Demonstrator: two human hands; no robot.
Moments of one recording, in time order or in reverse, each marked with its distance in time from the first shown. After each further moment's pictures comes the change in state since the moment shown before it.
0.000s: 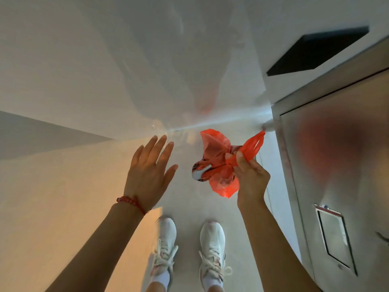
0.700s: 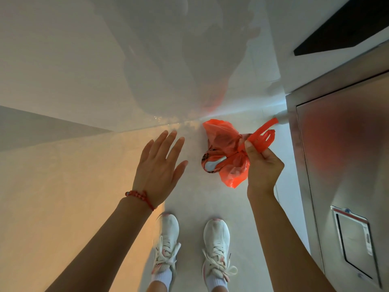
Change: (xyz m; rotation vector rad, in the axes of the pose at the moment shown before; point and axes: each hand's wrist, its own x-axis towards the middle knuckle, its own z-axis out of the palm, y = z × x) left_hand 0.016 -0.003 0.034 -0.036 -0.024 0.041; right_hand 0.040 0.024 0.003 -0.142 0.030 -0.231
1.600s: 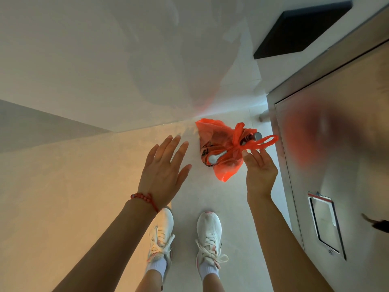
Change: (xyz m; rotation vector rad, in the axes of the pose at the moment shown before) left_hand -0.025 0.049 -0.017 -0.033 -0.013 0.000; right_hand -0.013 -0.006 -0.051 -0.054 0.019 0.123
